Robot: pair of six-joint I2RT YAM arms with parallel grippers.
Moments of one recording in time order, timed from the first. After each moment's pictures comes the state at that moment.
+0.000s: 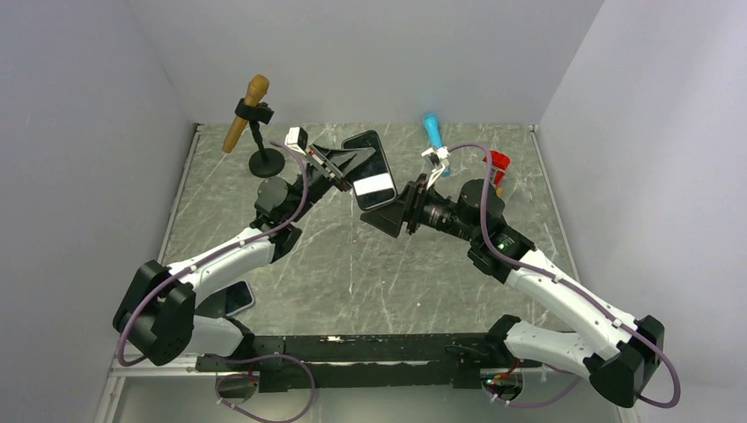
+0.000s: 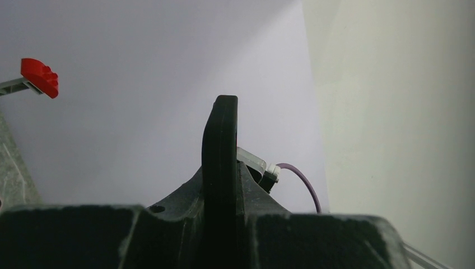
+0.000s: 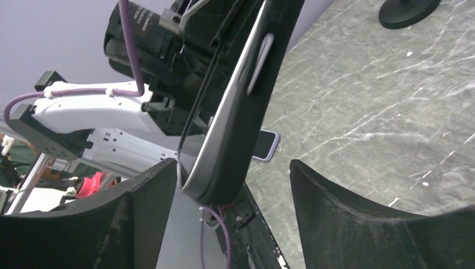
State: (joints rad) left arm -0.61 1.33 0.81 0.96 0.22 -1.64; right arm 0.73 0.98 0.89 0.09 -0.40 0.72
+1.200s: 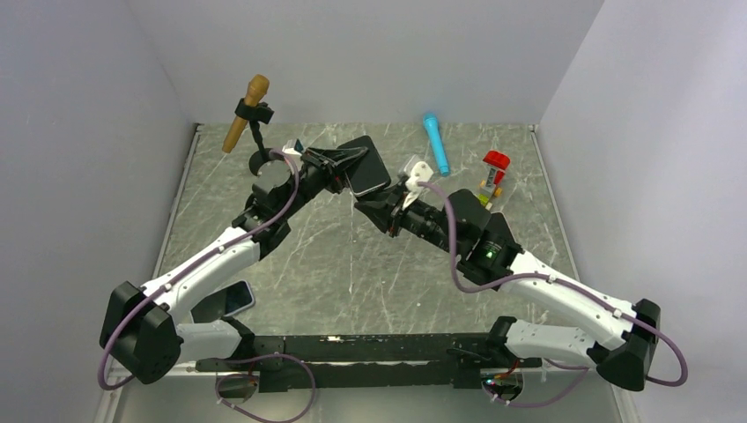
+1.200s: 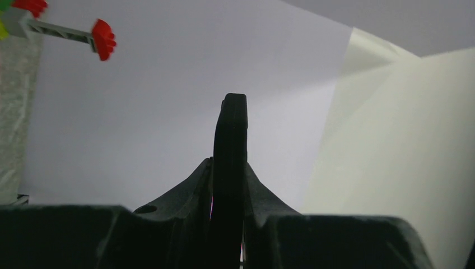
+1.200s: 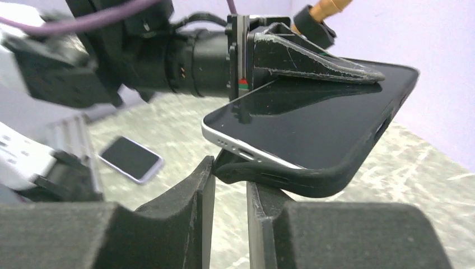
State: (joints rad) left arm -0.60 1.21 0.90 0.46 0.19 -1.93; right arm 0.94 1.04 0.94 0.16 -0.07 0.09
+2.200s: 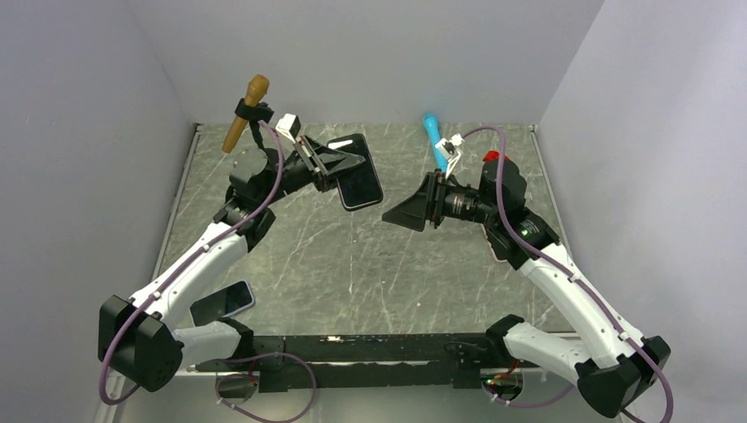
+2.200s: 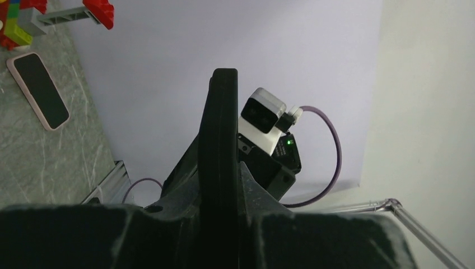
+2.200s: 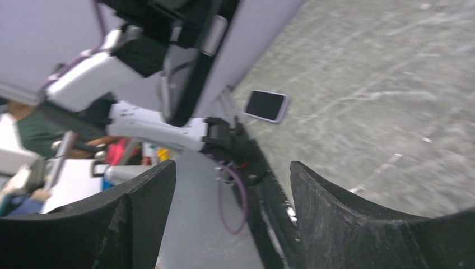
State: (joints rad) left arm -0.47 1.18 0.97 0.38 0.55 -1.56; right arm 0.53 0.99 1.03 -0.24 -0.68 0.66
